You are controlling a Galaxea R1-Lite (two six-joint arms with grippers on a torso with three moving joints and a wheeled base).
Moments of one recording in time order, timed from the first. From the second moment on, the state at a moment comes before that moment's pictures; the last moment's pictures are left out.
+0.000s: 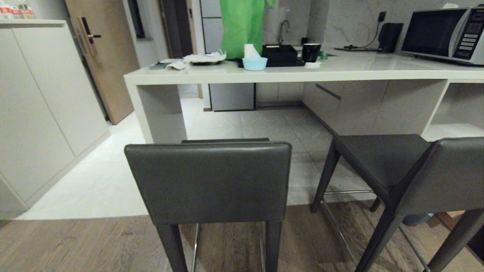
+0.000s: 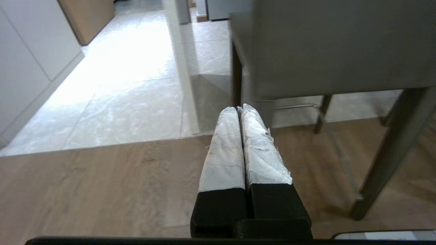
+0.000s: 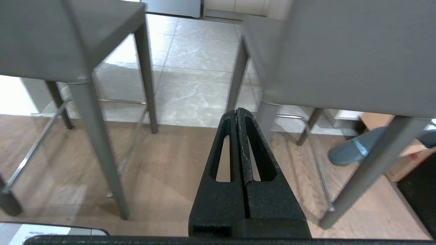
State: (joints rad) left arm 0.00 0.00 0.00 0.00 -0.04 0.08; right arm 0.01 0.00 0.00 0.00 0.03 -0.13
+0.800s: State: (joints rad) left arm -0.01 0.14 -0.16 -0.01 -0.10 -0.01; right arm 0.00 0.10 -0.13 0.04 0.02 -0.11
